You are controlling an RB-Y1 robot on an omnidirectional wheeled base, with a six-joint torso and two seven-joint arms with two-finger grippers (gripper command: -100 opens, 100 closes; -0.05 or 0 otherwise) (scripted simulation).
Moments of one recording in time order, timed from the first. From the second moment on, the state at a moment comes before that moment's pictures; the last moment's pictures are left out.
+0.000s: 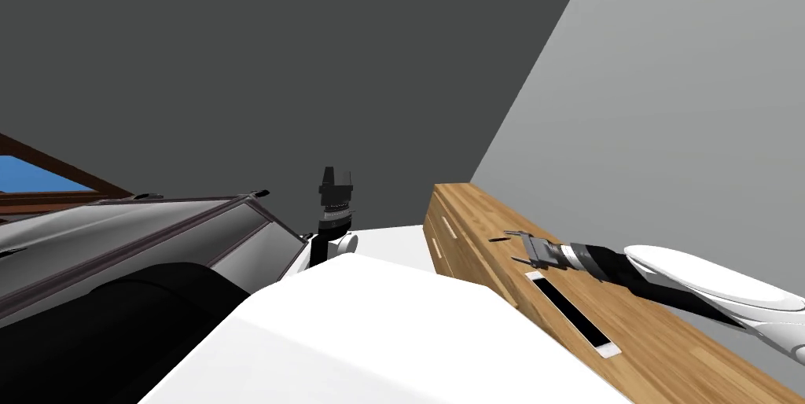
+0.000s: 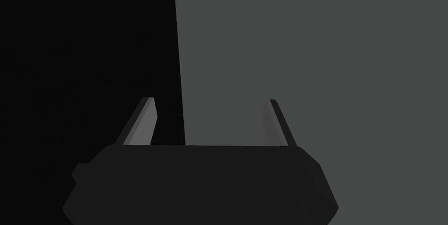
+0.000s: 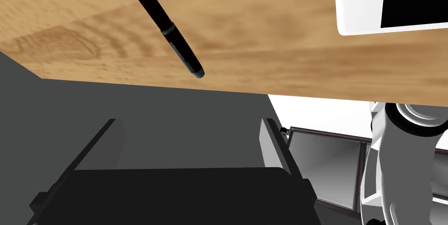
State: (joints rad) left arm 0.48 -0.03 -0.01 -2.32 0.07 -0.65 -0.11; right arm 0.15 -1.39 0.08 -1.18 0.99 -1.10 0.55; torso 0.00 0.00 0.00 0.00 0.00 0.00
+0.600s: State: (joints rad) left arm 0.48 -0.03 -0.01 -2.32 0.07 -0.65 -0.11; right arm 0.16 -1.47 0.16 -1.09 1.11 -1.13 0.64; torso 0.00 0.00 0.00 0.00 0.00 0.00
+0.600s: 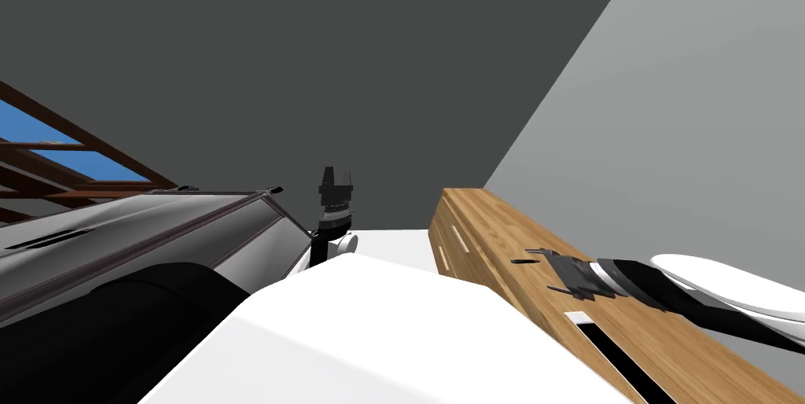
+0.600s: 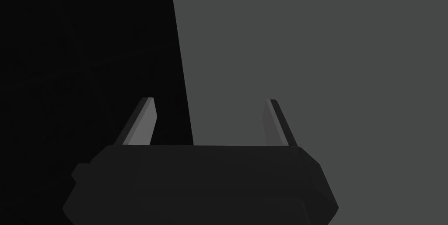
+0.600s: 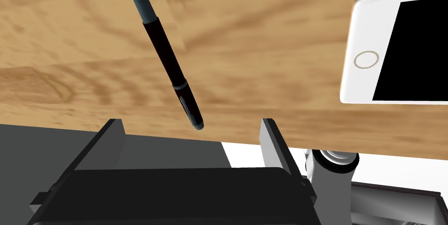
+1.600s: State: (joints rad) left arm 0.48 -0.03 -0.01 -2.32 0.07 -0.65 -0.11; right arm 0.21 -1.53 0.27 -1.03 1.25 -1.15 0.73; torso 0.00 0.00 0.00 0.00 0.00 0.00
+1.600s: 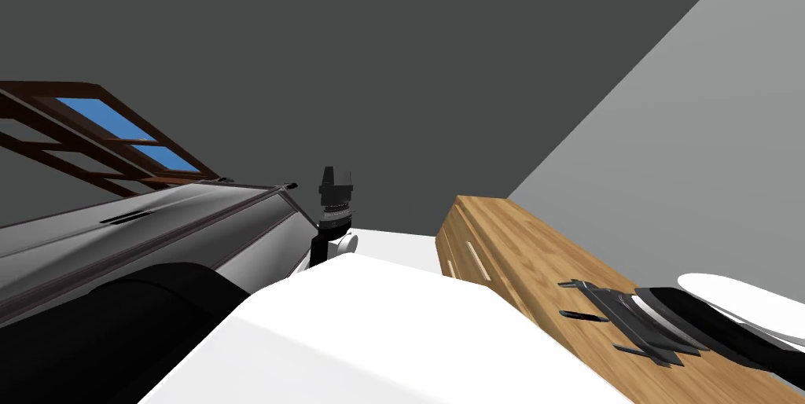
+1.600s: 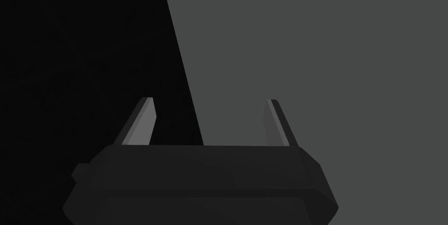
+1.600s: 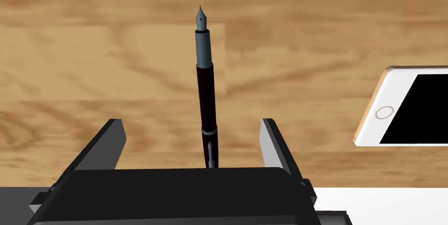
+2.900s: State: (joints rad) left arm 0.48 -0.03 -0.01 -2.32 0.07 -0.65 -0.11; right arm 0.21 -1.53 0.33 -1.18 1.29 -1.05 0.54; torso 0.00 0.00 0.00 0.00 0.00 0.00
